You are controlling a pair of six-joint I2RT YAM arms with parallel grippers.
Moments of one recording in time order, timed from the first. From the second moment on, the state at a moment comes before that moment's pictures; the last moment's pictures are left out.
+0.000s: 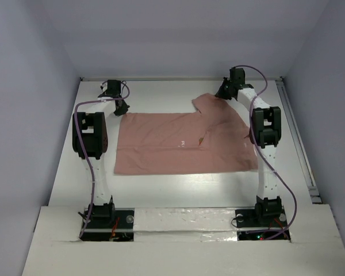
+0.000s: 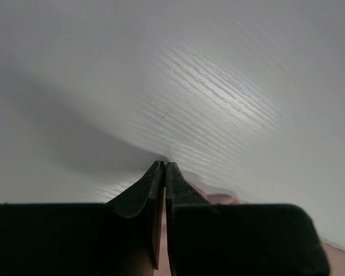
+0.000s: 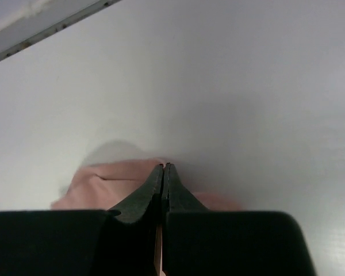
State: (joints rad) left arm -0.04 2.15 1.58 -0.36 -0.12 -0.59; right arm 0.10 2.54 2.16 -0.32 -0.15 0.51
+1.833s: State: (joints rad) left arm -0.03 1.43 0.95 -0.32 -0.12 -0.59; right arm 0.13 1.27 0.77 -0.39 -0.19 0.55
